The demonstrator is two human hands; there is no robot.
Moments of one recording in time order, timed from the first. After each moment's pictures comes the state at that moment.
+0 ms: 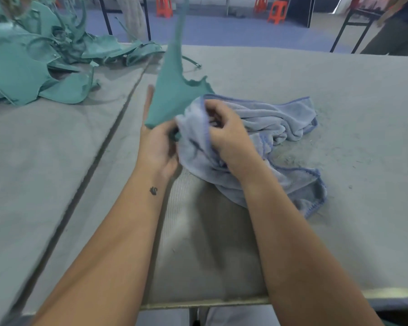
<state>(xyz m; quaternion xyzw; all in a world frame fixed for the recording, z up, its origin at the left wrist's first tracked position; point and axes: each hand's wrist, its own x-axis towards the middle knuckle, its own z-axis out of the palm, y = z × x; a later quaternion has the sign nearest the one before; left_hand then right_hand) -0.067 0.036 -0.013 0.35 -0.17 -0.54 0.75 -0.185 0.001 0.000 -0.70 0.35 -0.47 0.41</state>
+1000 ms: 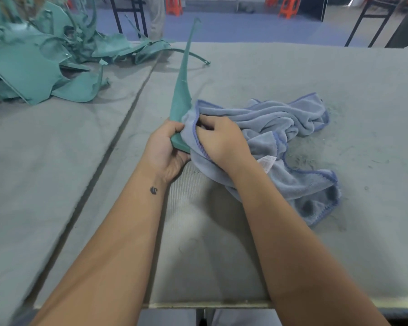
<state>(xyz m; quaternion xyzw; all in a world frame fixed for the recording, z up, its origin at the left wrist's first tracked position) -0.053 0.035 -0.027 0.36 -0.22 -0.58 0.70 -0.165 -0.005 -0.015 -0.76 0.43 -0.34 0.35</state>
